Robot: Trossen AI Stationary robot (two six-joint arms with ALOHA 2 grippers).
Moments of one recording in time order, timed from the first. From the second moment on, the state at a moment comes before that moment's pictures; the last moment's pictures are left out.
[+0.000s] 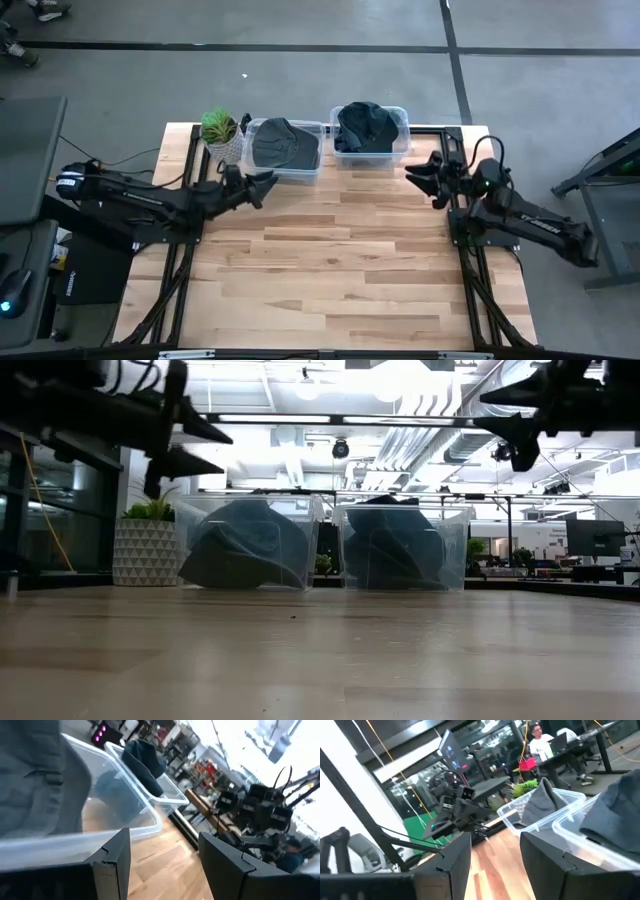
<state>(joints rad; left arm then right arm) -0.02 0.91 0.27 0.63 -0.57 -0.76 -0.55 0.31 0.24 0.19 -0.37 0.53</state>
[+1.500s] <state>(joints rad) -0.08 0.91 0.01 1.16 -0.73 -0.64 -0.30 0.09 0.11 0.19 -0.20 0.54</state>
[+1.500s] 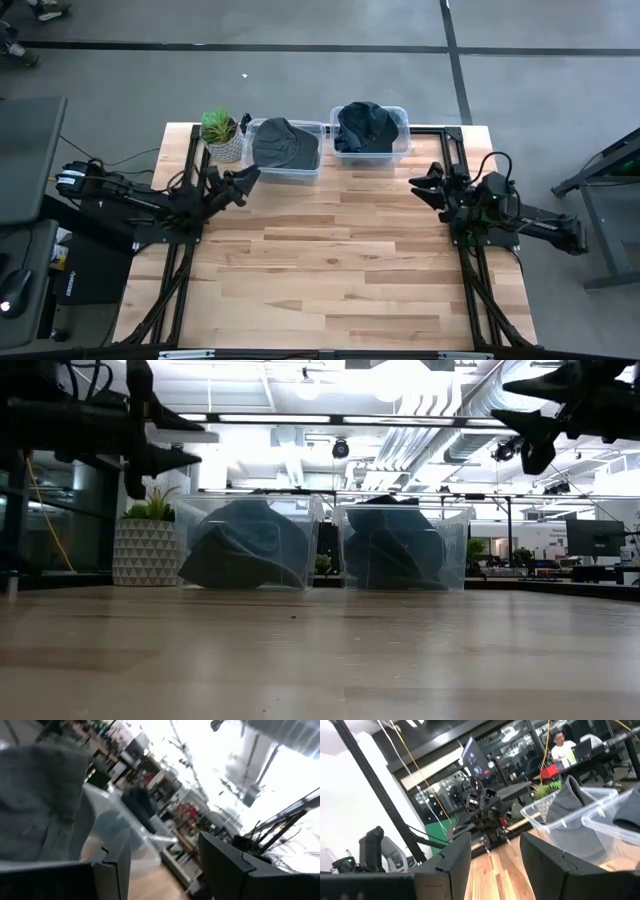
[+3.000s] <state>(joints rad) 0.13 0.02 0.04 0.02 -0.26 -0.51 -0.30 0.01 0.12 0.04 -0.26 0.50</state>
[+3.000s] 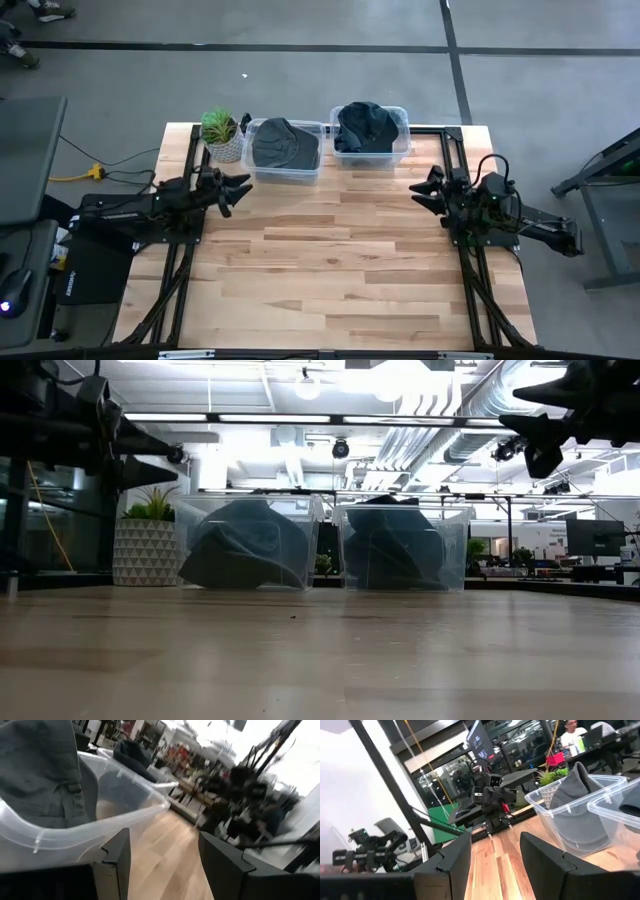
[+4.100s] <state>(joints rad) 0.13 0.02 0.05 0.00 -0.34 -0.48 -0.30 0.01 0.02 0.13 -0.14 0.17</state>
